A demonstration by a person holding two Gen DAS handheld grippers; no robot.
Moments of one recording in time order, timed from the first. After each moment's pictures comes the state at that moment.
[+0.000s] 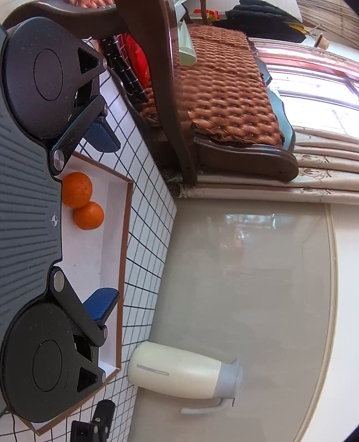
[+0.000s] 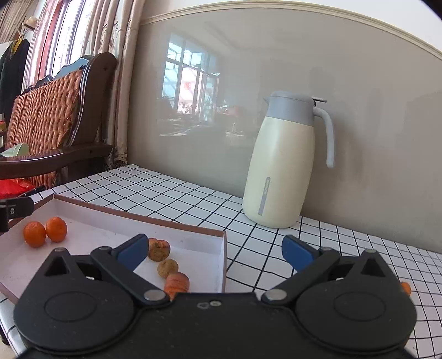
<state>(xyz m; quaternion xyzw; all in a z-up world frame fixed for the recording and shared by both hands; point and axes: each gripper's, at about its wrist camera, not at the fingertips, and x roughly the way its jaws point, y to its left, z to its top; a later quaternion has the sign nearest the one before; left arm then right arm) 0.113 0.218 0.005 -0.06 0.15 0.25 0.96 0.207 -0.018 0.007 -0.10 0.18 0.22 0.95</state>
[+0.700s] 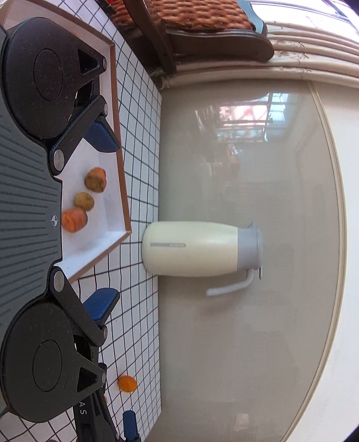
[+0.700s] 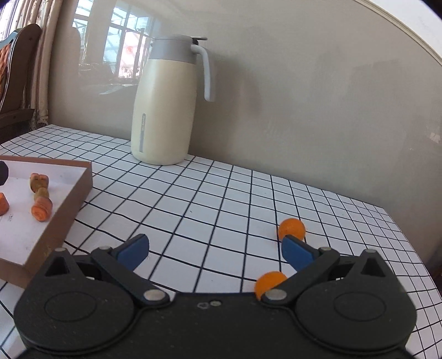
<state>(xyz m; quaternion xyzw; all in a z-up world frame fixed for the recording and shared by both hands) 0.163 0.076 0.005 0.01 0.16 0.07 0.98 0.225 -0.152 -0.024 -0.12 0.25 0.08 0.96</state>
